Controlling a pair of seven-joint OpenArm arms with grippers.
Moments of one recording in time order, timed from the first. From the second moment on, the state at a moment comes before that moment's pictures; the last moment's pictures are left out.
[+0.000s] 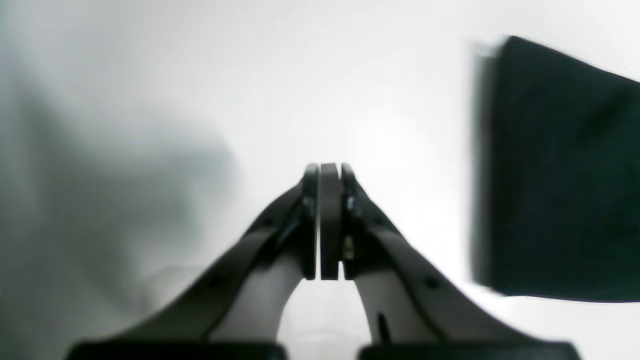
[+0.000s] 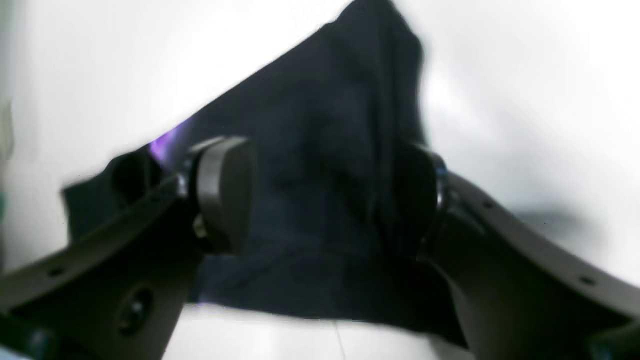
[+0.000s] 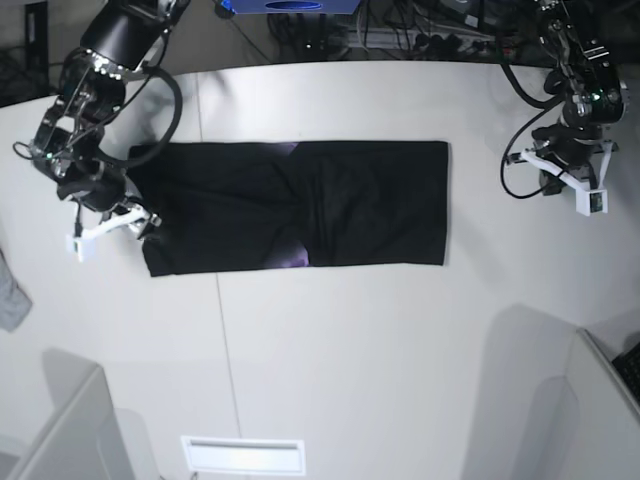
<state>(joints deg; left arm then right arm) 21.0 -14.5 -31.9 110.2 -25.9 -12.9 54.4 0.4 3.6 32.1 91.9 34.5 12.6 -69.2</state>
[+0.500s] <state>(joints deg) 20.3 -14.4 -36.6 106.4 -26.2 -19.9 54.3 4.6 12.0 32.4 72.7 41.8 12.8 -68.3</state>
